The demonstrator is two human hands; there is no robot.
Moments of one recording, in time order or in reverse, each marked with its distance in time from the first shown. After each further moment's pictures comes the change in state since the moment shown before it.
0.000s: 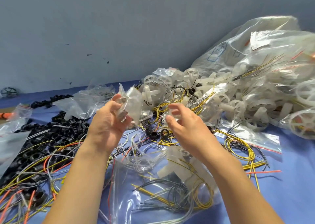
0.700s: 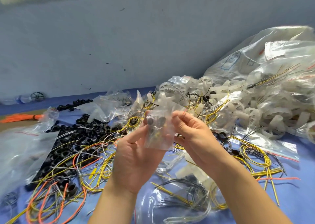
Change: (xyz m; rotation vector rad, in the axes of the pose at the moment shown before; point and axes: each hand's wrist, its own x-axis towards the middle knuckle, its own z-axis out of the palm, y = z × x) left_hand -0.080 -0.016 0.005 -0.347 -0.396 -0.183; right_hand -0.015 -0.041 0.021 1.196 -0.177 0.093
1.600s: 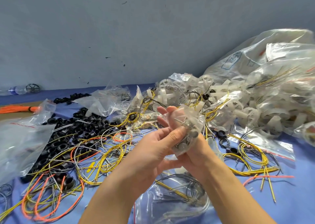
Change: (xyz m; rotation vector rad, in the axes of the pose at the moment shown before) left_hand -0.008 -0.013 0.022 0.706 0.152 -0.216; right_hand -0.011 0.012 0.018 0.118 -0.097 0.030
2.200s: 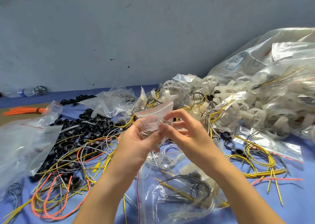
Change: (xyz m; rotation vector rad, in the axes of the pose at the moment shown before) left_hand -0.006 0.003 -0.037 0.234 0.281 0.344; right_hand 0.004 -0.002 -0.015 -0.850 0.012 -0.257
